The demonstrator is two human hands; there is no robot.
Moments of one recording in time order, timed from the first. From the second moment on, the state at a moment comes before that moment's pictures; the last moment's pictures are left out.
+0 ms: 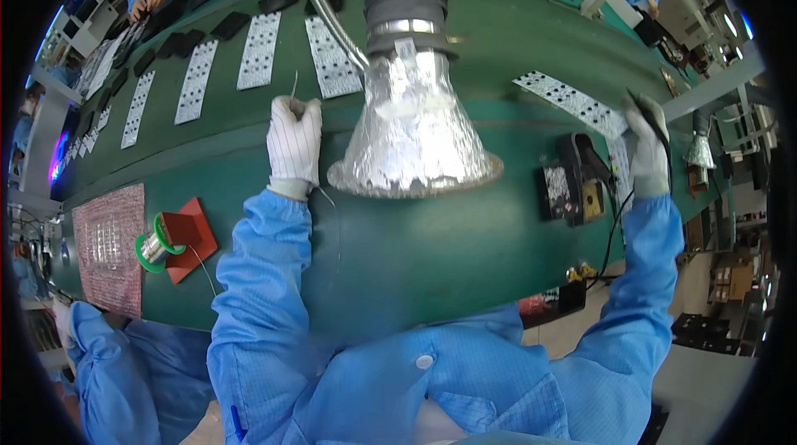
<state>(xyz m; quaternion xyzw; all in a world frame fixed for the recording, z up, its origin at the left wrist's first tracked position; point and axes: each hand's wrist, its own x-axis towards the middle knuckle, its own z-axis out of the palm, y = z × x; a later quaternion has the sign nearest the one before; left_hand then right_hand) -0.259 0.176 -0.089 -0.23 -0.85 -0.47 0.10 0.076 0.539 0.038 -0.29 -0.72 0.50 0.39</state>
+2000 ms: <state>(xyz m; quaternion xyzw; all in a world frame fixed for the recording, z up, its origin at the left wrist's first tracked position) 0.008 0.143 -0.071 -0.50 -0.83 -0.23 0.07 0.136 0.369 -0.083 -0.28 -0.77 0.45 0.36</state>
